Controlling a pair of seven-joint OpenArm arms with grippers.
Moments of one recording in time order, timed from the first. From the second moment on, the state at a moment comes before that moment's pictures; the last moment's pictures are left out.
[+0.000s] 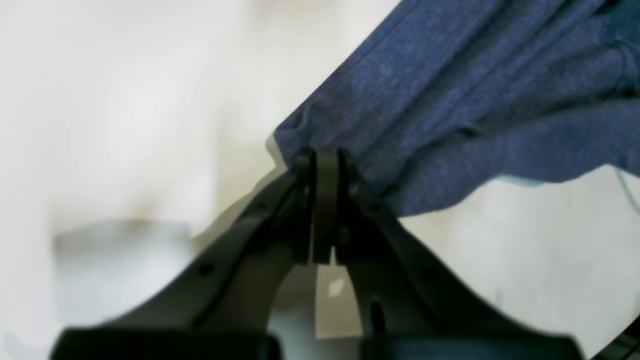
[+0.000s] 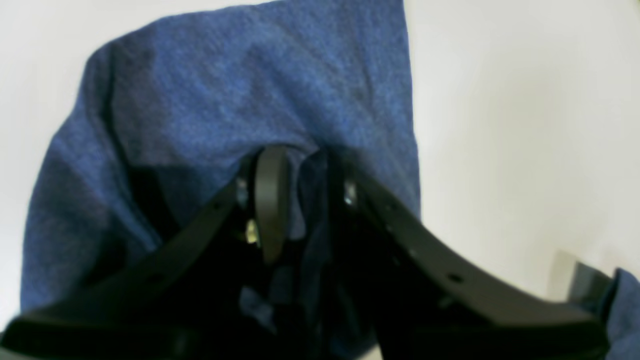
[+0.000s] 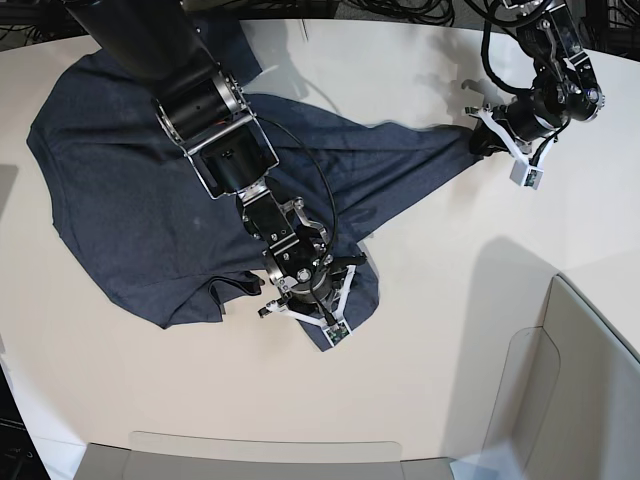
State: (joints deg) left arm 15.7 -10.8 -30.6 93.2 -32.8 -34.2 63.0; right arm 35.7 -8.8 -27.0 40.0 -3.2 0.2 -33.7
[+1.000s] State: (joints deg) left arm 20.8 -14.8 -30.7 93.1 -36.4 -34.2 59.4; right arm 16.4 -8.4 -29.6 81.2 1.7 0.4 -46.6
